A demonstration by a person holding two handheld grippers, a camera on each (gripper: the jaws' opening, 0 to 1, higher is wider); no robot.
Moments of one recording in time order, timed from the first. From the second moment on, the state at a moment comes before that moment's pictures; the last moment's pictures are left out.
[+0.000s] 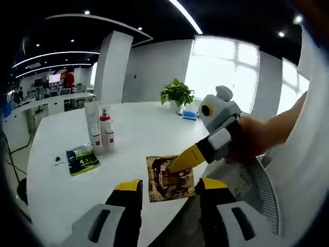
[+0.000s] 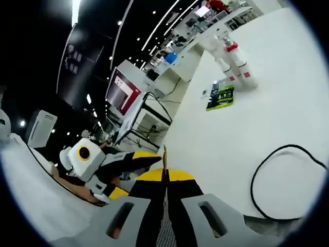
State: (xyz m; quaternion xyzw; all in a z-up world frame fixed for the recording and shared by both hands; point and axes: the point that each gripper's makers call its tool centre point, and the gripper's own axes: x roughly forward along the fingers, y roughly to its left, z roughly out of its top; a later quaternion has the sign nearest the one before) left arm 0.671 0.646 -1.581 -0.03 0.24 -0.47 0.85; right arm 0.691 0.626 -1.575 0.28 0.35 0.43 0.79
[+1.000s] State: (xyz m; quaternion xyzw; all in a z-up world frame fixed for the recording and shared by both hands) left arm 0.636 0.631 -1.573 -0.10 0.28 -0.56 0.78; right arm 0.647 0.631 -1.548 0.23 0.32 0.58 0.72
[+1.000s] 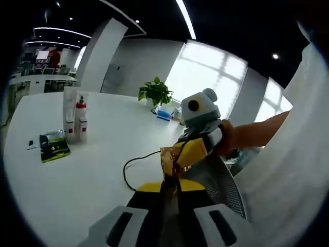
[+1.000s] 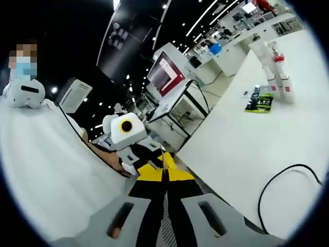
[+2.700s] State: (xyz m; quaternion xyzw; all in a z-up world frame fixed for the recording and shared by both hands) left arm 0.629 0.647 -1.522 -0.38 0.32 -0.61 0.62; right arm 0.651 0.643 -1.502 0.38 0.29 0.55 0.68
